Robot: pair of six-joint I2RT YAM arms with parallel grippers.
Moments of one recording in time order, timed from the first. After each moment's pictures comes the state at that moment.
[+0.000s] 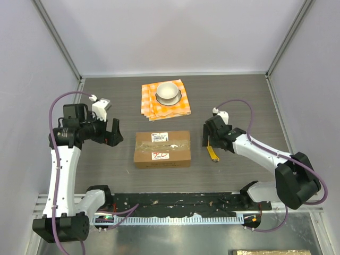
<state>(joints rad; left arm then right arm) 0.07 0.97 1.15 -1.06 0.48 0.26 0.55 1.32 0.76 -0.46 0.35 0.51</state>
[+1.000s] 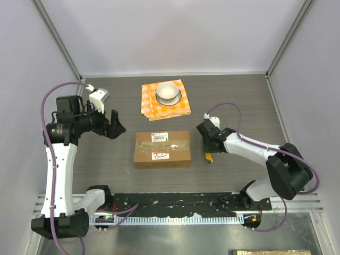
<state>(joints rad) 0.07 1.02 1.29 -1.06 0.62 0.24 0.65 1.44 0.76 -0.47 0.33 0.60</state>
